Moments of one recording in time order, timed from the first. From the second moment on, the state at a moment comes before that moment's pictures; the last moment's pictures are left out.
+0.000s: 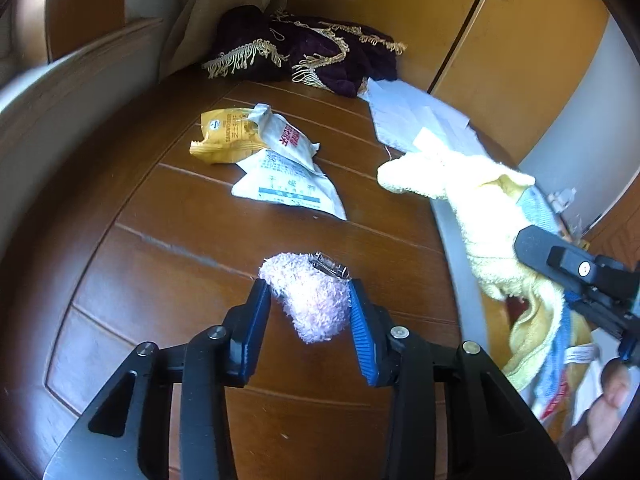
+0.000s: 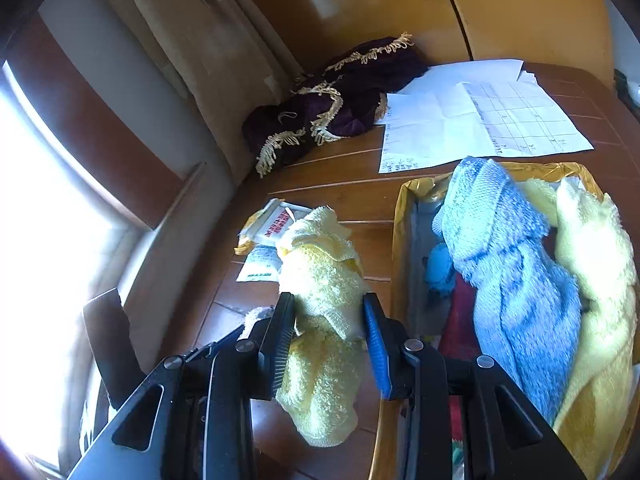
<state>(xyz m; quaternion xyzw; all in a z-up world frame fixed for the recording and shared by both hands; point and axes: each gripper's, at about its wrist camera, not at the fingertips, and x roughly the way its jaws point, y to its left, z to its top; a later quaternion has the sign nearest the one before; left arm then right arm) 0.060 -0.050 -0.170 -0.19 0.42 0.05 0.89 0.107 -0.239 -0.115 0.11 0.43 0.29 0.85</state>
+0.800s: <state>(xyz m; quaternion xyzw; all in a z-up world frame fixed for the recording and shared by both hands) 0.067 -0.143 -0.077 -0.23 0.37 -0.14 0.89 0.081 -0.373 -0.061 0.17 0.31 0.26 0.90</state>
